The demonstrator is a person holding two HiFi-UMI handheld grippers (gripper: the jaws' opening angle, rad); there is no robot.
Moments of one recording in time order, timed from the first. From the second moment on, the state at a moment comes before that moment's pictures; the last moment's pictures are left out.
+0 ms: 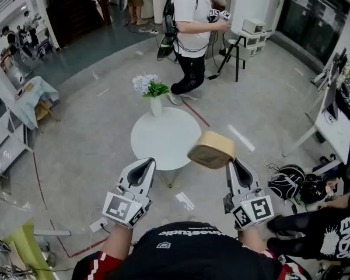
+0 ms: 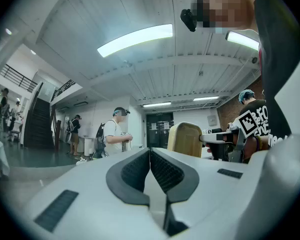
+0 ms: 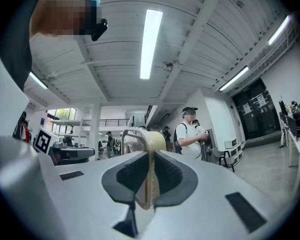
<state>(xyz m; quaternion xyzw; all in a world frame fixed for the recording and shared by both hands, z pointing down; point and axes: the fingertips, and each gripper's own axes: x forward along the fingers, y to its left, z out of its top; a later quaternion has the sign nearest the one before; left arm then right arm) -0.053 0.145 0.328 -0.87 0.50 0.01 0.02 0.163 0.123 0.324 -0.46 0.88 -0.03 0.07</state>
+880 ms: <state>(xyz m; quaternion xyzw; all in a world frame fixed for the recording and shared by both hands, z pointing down) -0.062 0.147 0.335 -0.87 0.49 0.01 0.01 0.143 0.125 0.323 -0.45 0.89 -0.04 0.08</state>
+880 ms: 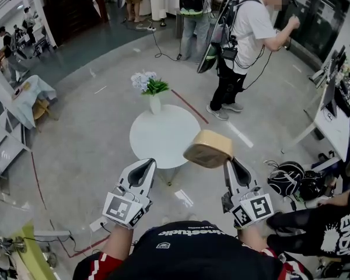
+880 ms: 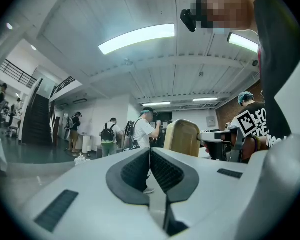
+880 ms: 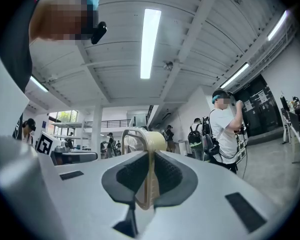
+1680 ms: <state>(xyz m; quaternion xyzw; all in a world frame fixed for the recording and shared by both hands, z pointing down) -0.122 0.135 0.343 -0.88 0.48 0.03 0.00 0.086 0.119 0.323 -0.46 0.88 -0.04 0.08</state>
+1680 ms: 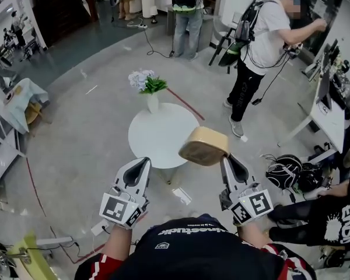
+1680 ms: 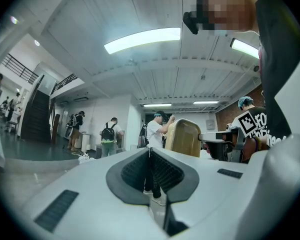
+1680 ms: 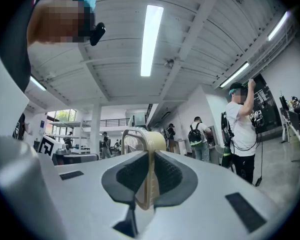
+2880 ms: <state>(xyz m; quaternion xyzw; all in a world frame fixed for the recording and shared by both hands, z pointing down) -0.149 0.147 0.365 -0.90 0.44 0.05 -0.03 0.059 0.142 0.340 -0.49 0.87 -0.05 0.06</state>
